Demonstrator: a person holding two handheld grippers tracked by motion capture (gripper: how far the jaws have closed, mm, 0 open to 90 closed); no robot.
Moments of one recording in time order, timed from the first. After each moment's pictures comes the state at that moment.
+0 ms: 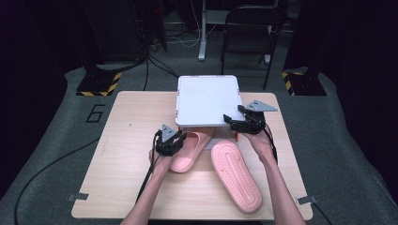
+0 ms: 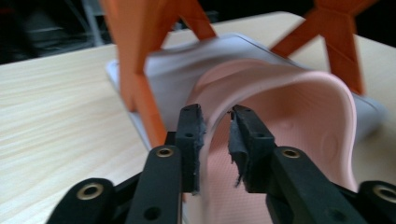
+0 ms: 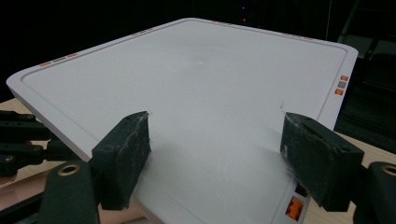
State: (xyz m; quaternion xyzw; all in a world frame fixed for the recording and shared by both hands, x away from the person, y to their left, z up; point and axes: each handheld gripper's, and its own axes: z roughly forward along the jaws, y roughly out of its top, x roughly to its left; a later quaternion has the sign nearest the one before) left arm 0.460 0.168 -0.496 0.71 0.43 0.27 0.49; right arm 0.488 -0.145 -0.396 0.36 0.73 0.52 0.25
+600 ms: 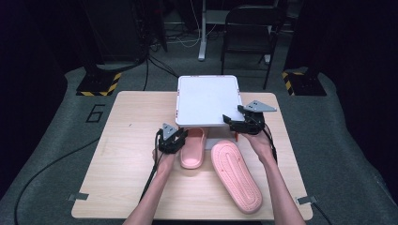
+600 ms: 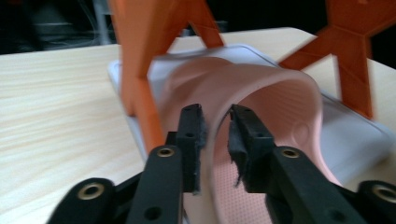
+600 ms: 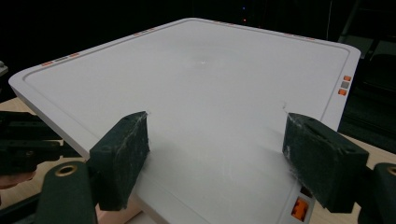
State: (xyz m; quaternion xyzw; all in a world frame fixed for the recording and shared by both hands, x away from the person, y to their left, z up) left arm 0.468 0.159 -0.499 0.68 0.46 0.28 0.50; right arm 0.488 -0.143 -0.397 0.36 0.73 0.52 0.25
